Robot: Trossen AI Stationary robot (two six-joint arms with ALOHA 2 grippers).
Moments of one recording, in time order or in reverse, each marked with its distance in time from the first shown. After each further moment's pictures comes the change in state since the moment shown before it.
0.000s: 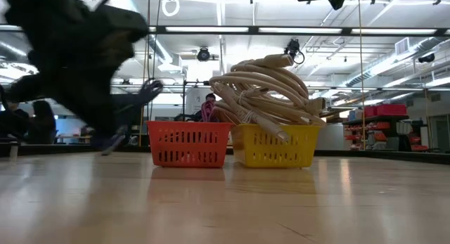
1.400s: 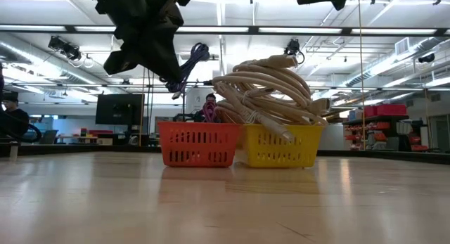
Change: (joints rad) left arm 0.303 -0.178 0.054 0.075 0.103 0.541; right arm -0.001 0.000 0.000 -0.006 0.061 0.006
